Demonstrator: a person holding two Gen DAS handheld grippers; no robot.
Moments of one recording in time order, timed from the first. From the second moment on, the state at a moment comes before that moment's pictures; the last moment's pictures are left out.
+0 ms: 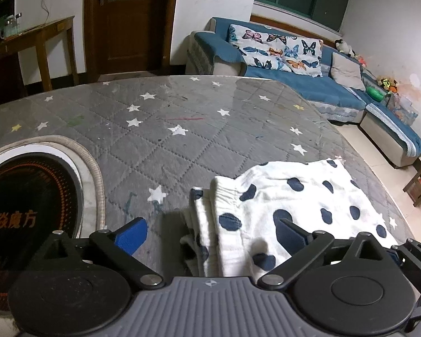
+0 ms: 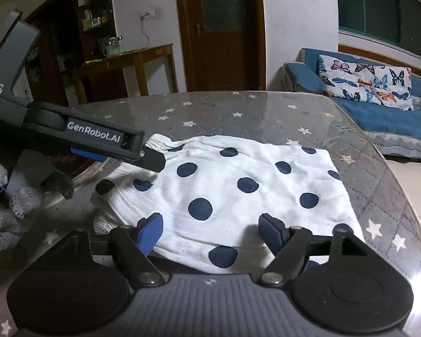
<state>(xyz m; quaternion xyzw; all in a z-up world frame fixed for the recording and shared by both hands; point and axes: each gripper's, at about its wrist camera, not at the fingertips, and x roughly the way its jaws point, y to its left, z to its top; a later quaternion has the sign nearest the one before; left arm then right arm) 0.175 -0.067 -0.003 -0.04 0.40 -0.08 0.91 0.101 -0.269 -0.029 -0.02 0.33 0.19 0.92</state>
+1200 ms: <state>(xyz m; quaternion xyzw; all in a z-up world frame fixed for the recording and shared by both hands) 0.067 -0.052 0.008 -0.03 0.34 -0.10 0.93 0.025 -0.265 -0.027 -0.02 0.29 0.12 0.95</state>
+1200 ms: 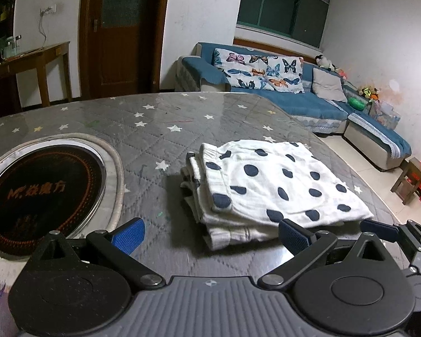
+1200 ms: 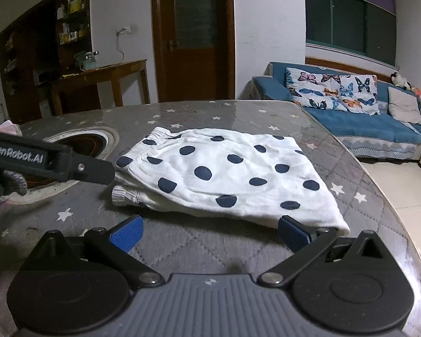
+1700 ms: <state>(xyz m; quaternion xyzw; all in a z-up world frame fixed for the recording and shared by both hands) 0.044 -0.052 0.005 -0.04 0.34 -0.11 0.93 0.013 -0.264 -0.033 -0.01 0.29 0.10 0.95</state>
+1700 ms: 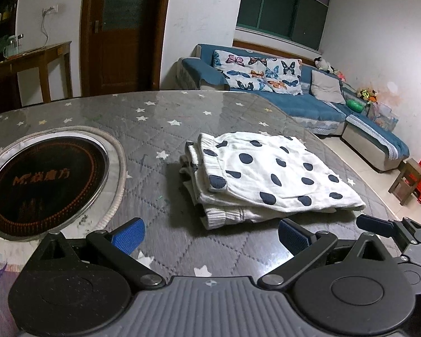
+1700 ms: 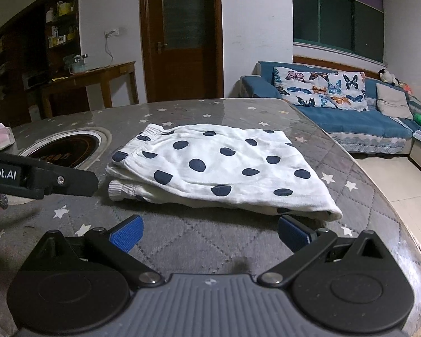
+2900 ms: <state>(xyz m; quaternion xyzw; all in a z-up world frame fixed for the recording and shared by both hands) 0.021 -0.061 0.000 -0.02 0.34 -0.11 0.93 0.001 -0.261 -0.041 0.00 0.30 0.08 0.95</state>
